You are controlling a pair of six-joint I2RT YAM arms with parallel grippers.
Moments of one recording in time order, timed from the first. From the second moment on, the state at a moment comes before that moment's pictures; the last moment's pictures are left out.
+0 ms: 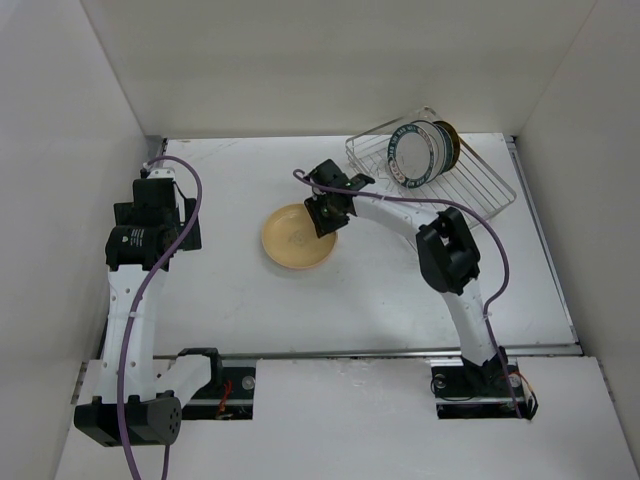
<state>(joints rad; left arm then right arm) 0.01 1.02 1.26 -1.07 -0.40 -0.01 0.69 2.24 1.88 -0.70 -0.04 0.19</state>
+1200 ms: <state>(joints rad) 0.01 1.03 1.26 -1.07 -0.40 -0.01 0.10 2.15 2.31 -0.79 0.06 0.28</state>
